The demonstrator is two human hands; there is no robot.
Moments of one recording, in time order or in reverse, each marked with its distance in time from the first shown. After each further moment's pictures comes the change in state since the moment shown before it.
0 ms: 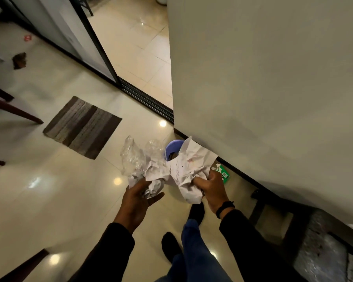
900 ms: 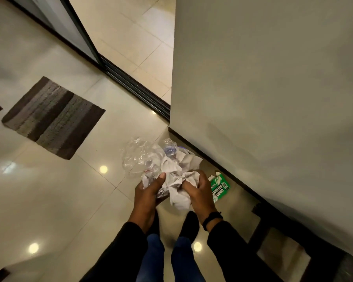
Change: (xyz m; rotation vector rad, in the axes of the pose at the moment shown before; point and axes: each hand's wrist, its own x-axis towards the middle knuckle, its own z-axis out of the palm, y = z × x) left_hand 0.191 -0.036 0.042 0.054 0.115 -0.021; right_hand 0.149 0.080 0.028 -0.043 0.081 0.189
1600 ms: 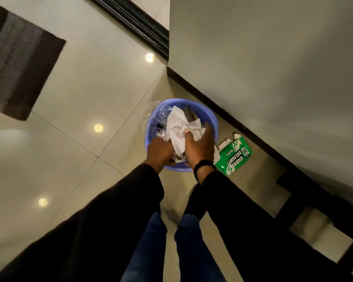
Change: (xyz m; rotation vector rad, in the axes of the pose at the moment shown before) left_hand 0.257 -0.155 -0.019 0.820 0.029 -0.217; right_hand 0.190 0.200 0.031 -0.378 0.321 0.288
